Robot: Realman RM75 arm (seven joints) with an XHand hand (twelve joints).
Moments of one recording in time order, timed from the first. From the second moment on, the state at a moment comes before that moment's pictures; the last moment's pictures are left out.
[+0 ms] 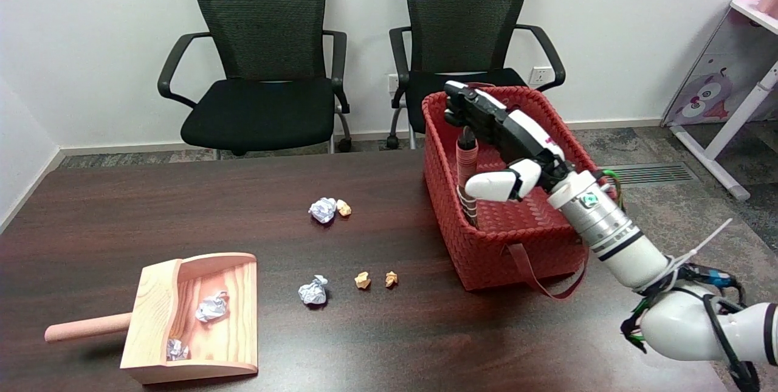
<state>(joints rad) 0.03 -0.59 0.78 -1.48 -2.11 1.02 1.09</state>
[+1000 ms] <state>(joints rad) 0.06 -0.68 0.77 -1.48 -2.09 0.91 1.11</state>
